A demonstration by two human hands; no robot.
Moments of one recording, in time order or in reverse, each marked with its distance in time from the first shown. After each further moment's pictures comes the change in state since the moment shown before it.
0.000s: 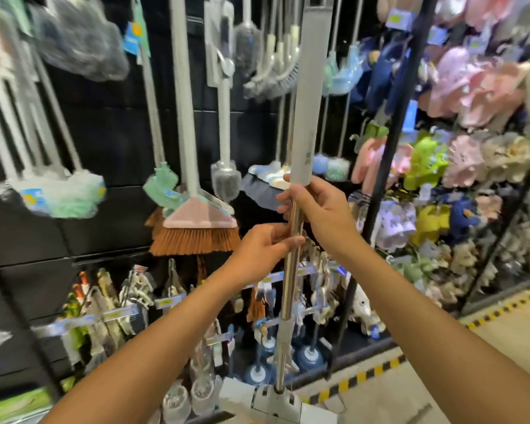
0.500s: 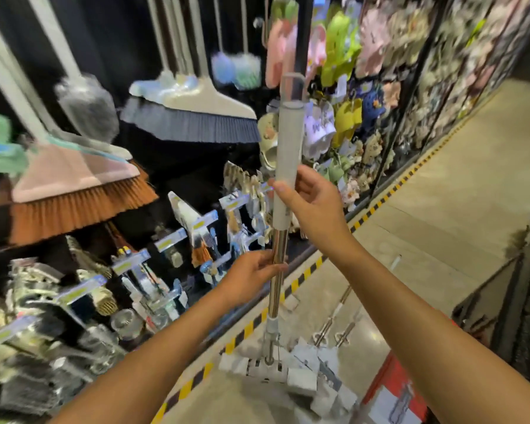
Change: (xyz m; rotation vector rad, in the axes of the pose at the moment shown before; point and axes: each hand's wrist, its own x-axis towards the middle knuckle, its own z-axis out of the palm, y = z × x) left_hand -0.007 -0.175 0.143 -0.010 -0.476 -0.177; right_hand -0.091 0.108 -0.066 -0.140 0.336 0.227
